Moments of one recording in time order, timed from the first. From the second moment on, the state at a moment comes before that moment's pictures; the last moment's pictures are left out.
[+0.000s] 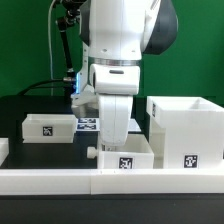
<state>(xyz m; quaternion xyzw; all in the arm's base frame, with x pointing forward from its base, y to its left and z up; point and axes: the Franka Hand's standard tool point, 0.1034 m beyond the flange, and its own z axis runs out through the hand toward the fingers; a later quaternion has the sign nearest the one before) 0.548 -0.018 0.017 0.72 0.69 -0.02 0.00</state>
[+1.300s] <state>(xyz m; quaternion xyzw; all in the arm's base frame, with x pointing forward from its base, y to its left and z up) 0.544 0.004 0.013 0.71 0.70 -0.02 0.00</state>
